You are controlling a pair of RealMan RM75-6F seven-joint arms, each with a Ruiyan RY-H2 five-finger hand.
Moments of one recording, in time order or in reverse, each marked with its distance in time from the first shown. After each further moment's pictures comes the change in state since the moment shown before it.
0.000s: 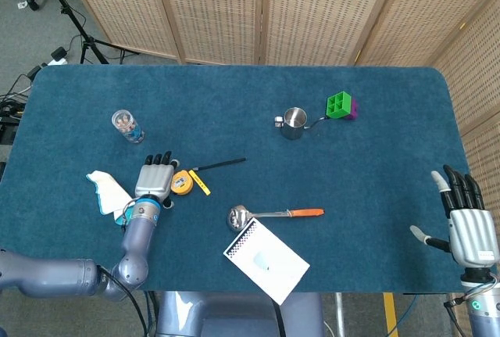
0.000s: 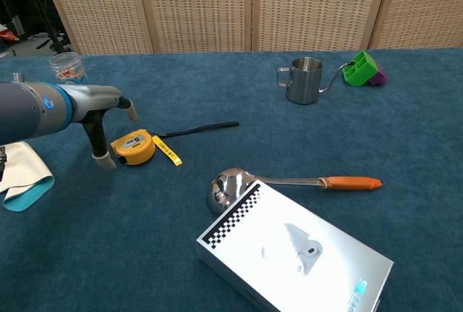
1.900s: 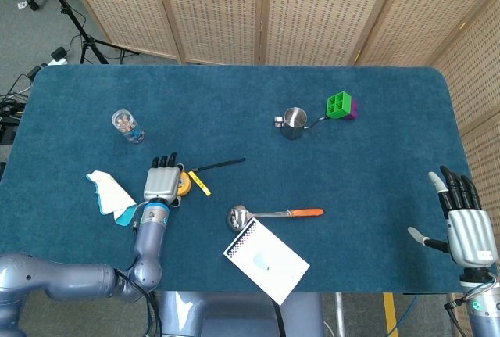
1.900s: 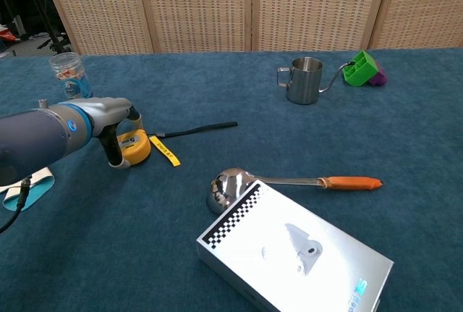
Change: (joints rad) left arm 0.030 -0.149 -0.003 0.152 0.097 0.042 -0.033; right arm -0.023 0.008 0.033 -0.008 -0.026 -0.047 0.034
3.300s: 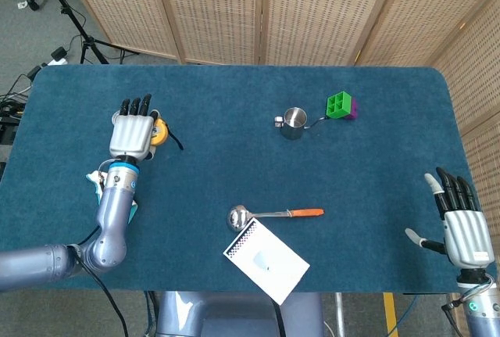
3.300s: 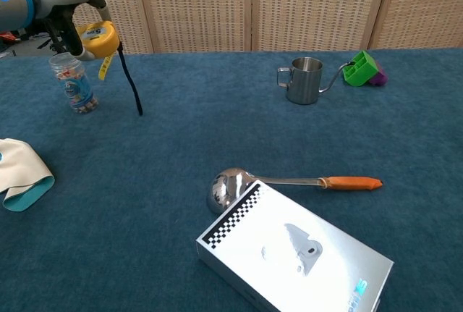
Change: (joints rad) left arm -0.009 0.355 -0.107 -0.166 0.111 -0.050 0.037; right arm -0.005 -0.006 0.002 -0.007 -0.014 -0.006 -0.019
